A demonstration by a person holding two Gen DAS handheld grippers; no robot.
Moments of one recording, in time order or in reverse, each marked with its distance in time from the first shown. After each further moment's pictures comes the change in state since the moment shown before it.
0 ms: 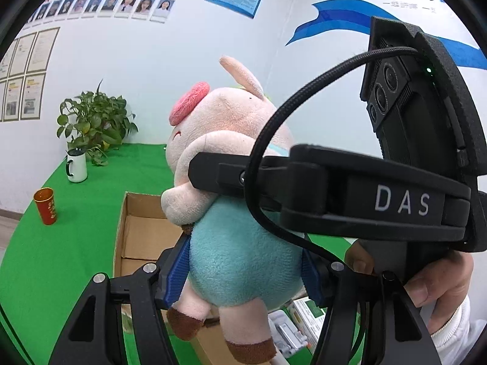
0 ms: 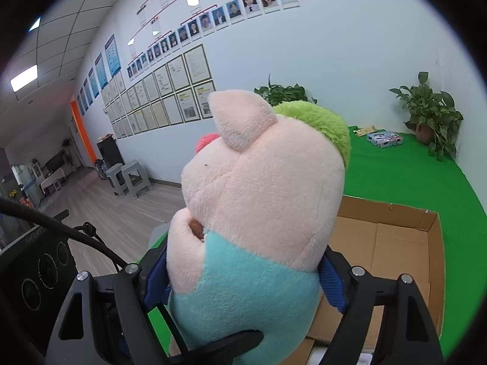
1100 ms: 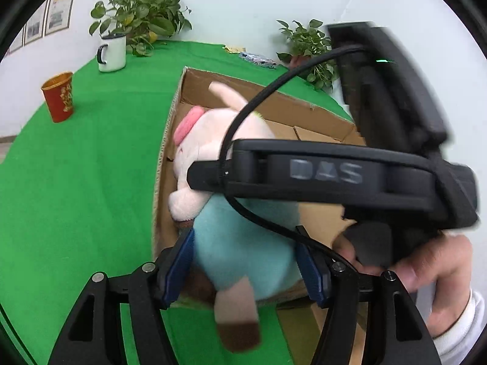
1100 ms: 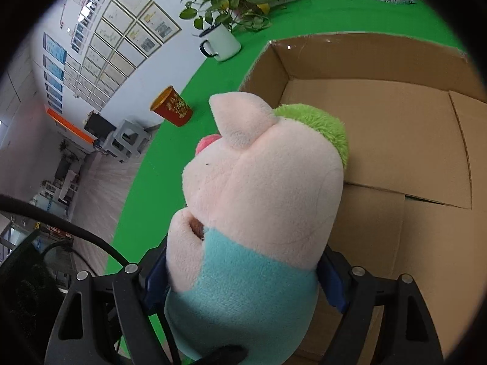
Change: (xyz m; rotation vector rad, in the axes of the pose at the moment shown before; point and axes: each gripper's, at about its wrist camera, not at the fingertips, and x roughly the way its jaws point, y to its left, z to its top) left arm 0.173 0.219 -0.125 -0.167 0.401 0.187; right arm 0.200 -0.079 -0.096 0.317 0.464 0.115
